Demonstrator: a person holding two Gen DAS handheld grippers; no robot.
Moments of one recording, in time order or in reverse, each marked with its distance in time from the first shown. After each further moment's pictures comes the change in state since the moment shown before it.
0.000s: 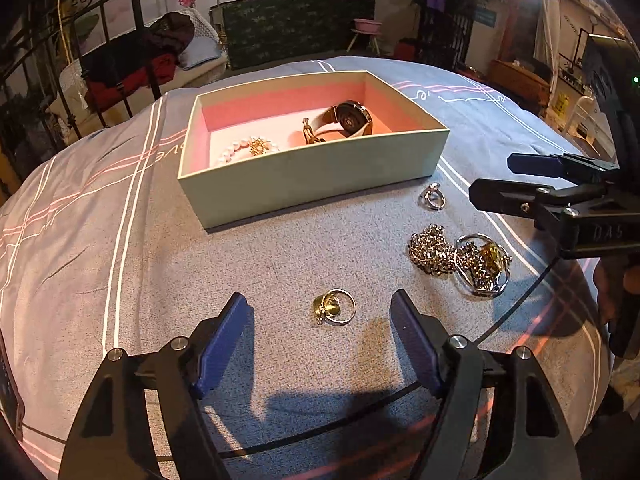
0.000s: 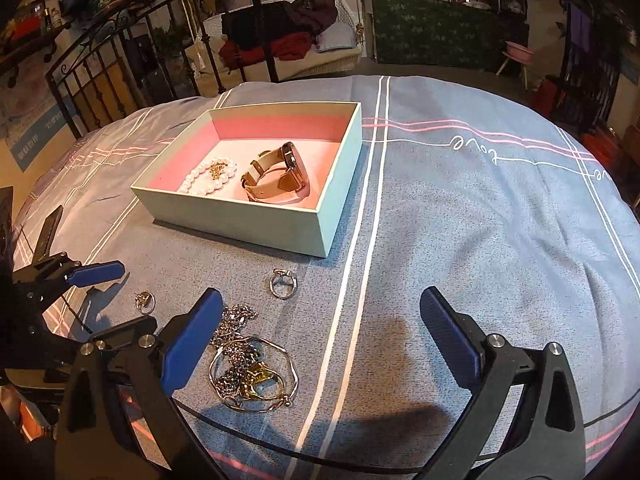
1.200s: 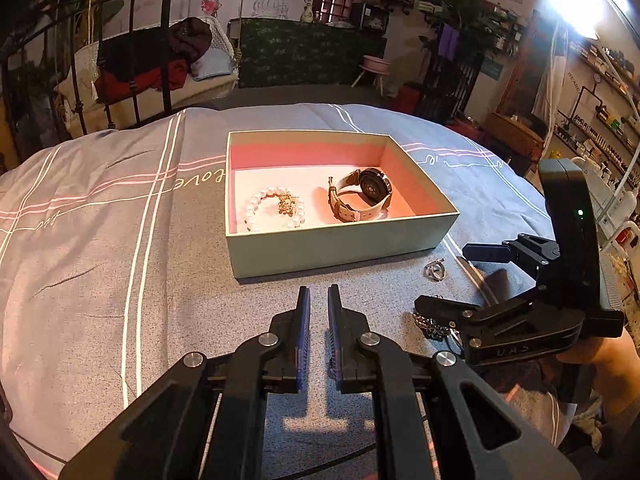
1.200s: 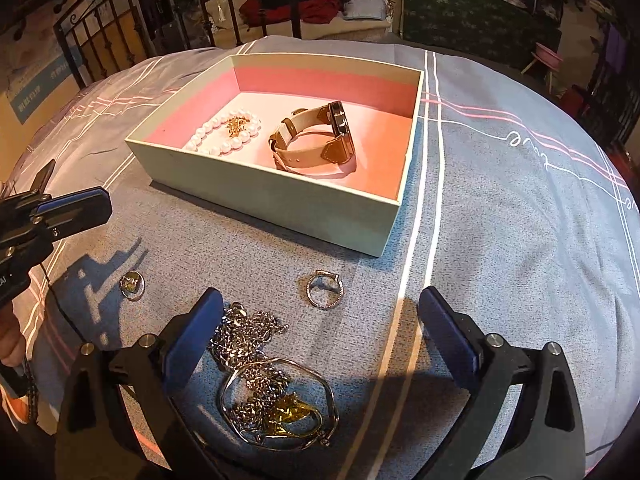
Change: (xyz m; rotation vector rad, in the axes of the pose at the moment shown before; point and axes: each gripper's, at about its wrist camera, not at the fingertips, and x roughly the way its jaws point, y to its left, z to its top) left arm -0.023 0.037 0.023 -0.129 -0.123 -0.069; right arm 0.050 0.034 0.011 -0.118 0.138 -0.002
